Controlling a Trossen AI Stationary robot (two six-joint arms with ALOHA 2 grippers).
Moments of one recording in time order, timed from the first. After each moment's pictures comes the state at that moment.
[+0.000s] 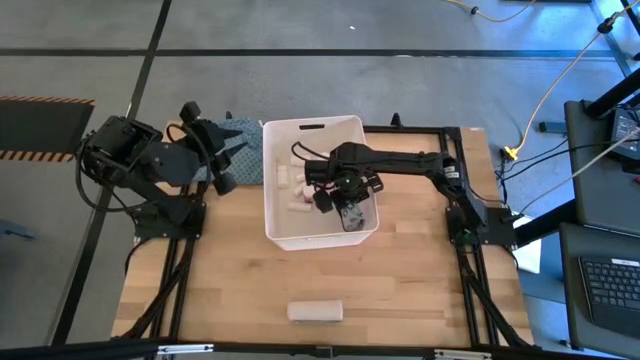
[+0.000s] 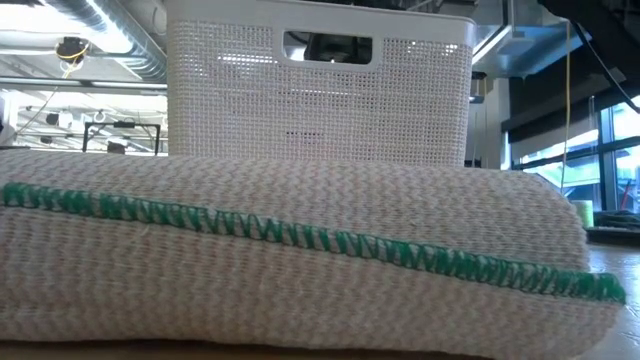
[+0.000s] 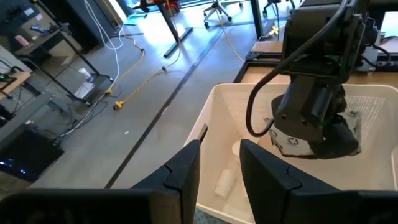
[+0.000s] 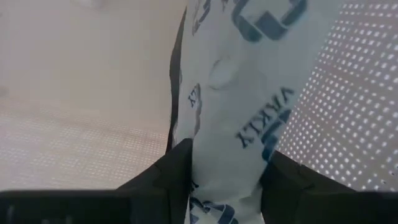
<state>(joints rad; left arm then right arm) -0.36 1.36 2.10 -1.51 -0.94 -0.31 -0.08 2.16 2.11 -1.58 -0.11 1.09</state>
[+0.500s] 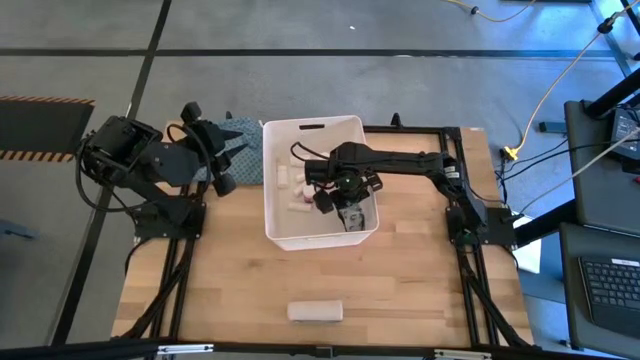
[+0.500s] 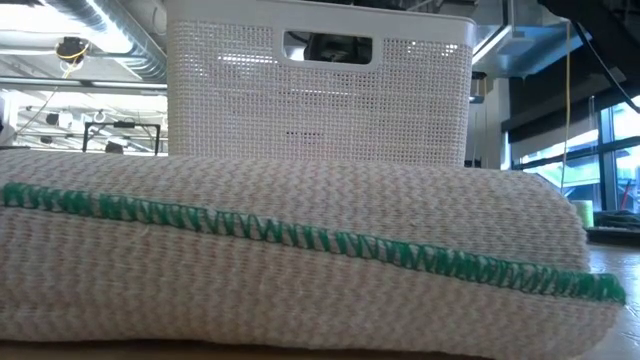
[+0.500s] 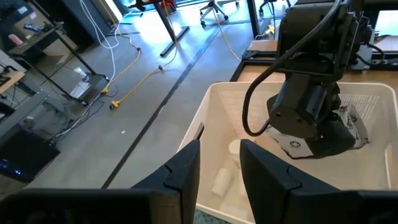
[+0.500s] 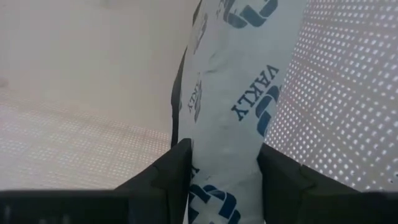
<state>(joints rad) -0.36 1.36 2.10 -1.51 -0.92 -0.31 -0.08 2.16 2.11 -1.57 -0.12 1.05</state>
